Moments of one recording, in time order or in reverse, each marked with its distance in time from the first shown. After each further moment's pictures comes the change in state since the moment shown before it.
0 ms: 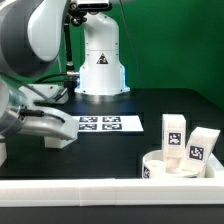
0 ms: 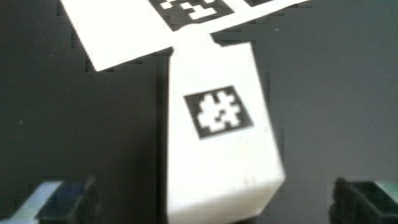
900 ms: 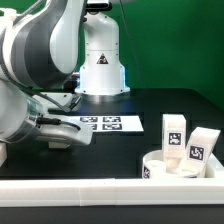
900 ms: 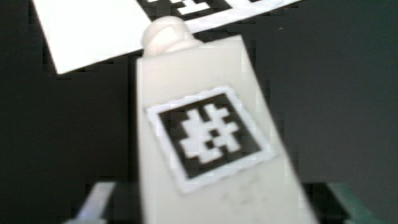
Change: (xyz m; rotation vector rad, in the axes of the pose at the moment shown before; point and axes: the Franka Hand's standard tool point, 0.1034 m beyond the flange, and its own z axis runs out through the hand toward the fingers) arm -0.001 -0.008 0.026 -0.009 -0.020 -0.014
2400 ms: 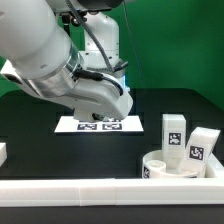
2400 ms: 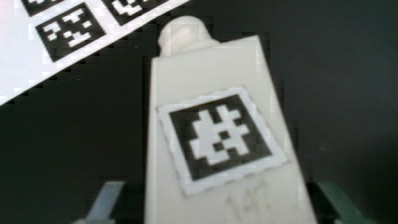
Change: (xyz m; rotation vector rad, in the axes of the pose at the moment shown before) arm -0.037 -0.098 -0.071 -0.025 0.194 0.170
